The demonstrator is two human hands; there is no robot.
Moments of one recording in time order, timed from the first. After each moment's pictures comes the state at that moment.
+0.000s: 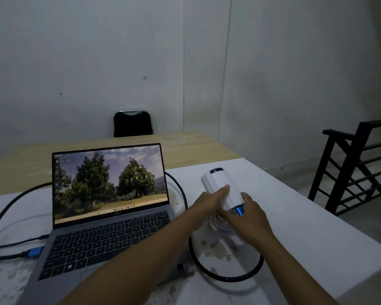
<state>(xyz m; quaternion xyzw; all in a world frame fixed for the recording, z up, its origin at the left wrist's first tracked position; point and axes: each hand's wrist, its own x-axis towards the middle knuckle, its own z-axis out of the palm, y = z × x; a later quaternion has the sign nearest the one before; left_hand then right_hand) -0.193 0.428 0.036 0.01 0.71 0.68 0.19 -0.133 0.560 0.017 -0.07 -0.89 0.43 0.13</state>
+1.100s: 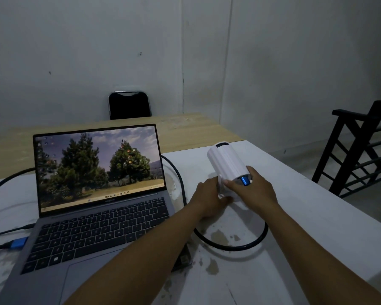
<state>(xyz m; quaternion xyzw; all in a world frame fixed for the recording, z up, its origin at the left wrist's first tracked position) -0.224 0.434 -0.013 0.19 0.91 0.36 -0.01 -0.189 0.584 0.017 -0.06 -0.90 0.40 0.15</state>
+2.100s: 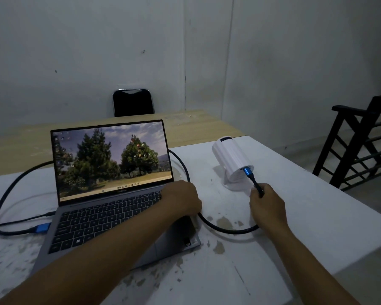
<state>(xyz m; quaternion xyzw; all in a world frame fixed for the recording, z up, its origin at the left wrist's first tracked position) -0.162 0.356 0.037 0.11 0.99 -0.01 0.05 -0.119 0.567 -0.003 -0.20 -0.85 0.46 0.17</state>
